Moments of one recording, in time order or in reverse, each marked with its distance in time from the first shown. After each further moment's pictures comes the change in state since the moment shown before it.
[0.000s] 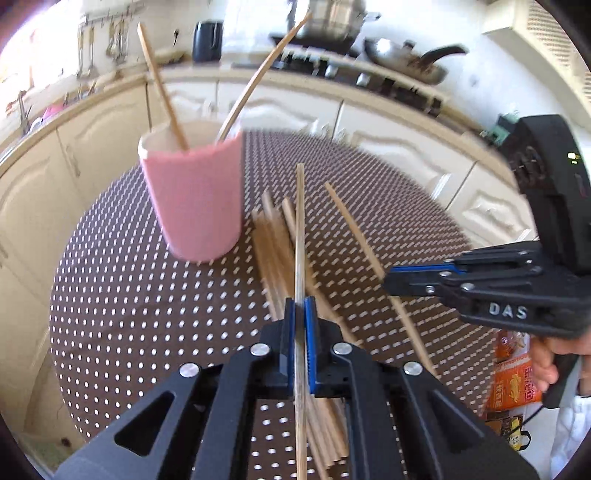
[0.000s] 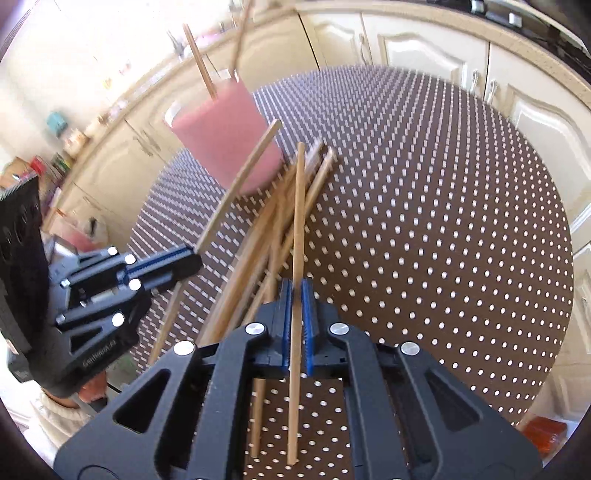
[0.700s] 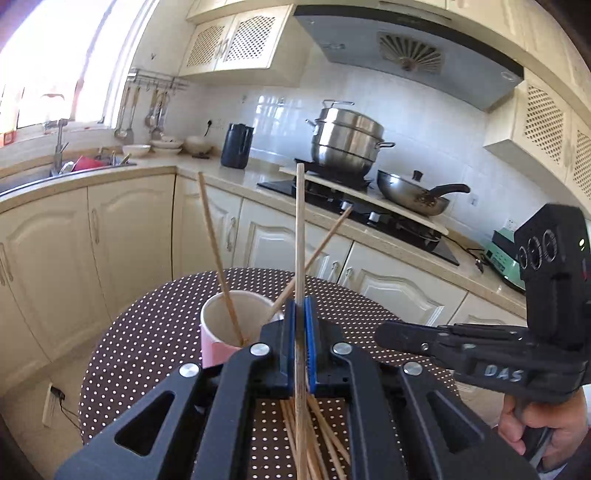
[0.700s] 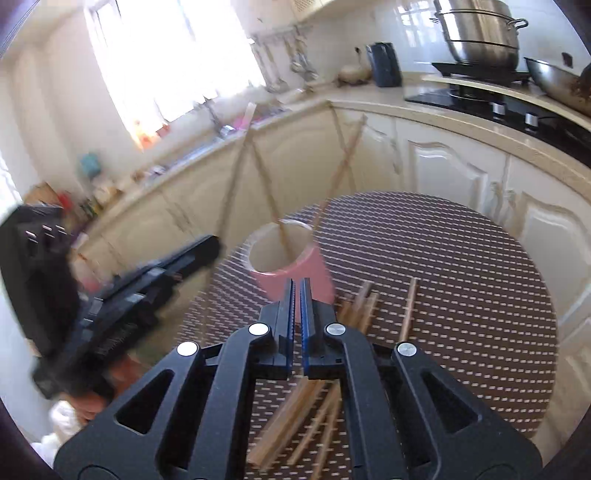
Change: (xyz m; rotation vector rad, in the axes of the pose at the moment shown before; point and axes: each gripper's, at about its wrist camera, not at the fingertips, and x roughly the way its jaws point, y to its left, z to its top) left arm -0.069 0.046 0.073 -0.125 -0.397 0.014; right arm -0.046 0.051 0.062 -0.087 -0.273 -0.017
